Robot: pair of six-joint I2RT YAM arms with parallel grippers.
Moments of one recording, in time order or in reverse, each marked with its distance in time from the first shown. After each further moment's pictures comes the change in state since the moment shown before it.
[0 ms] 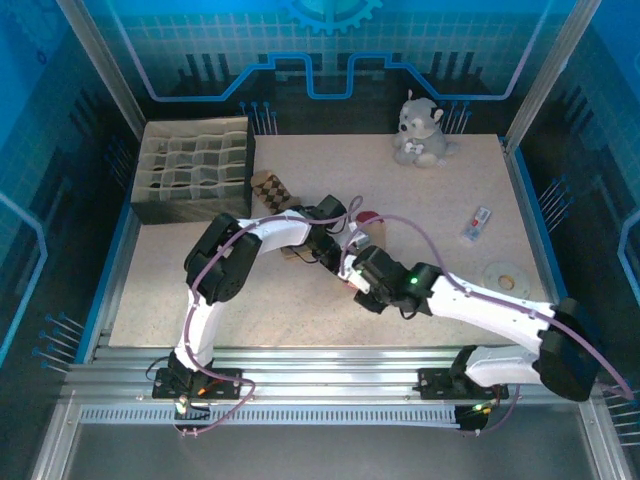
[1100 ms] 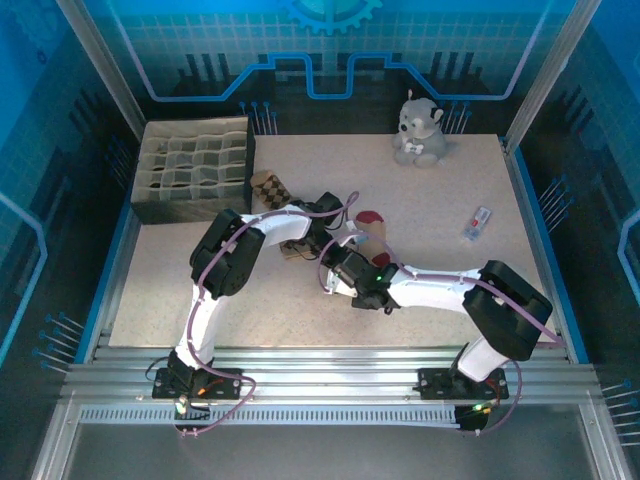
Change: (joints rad) left arm 0.035 0.056 0.053 -0.068 0.099 -0.015; right arm -0.029 0.314 -0.005 0.214 0.163 -0.356
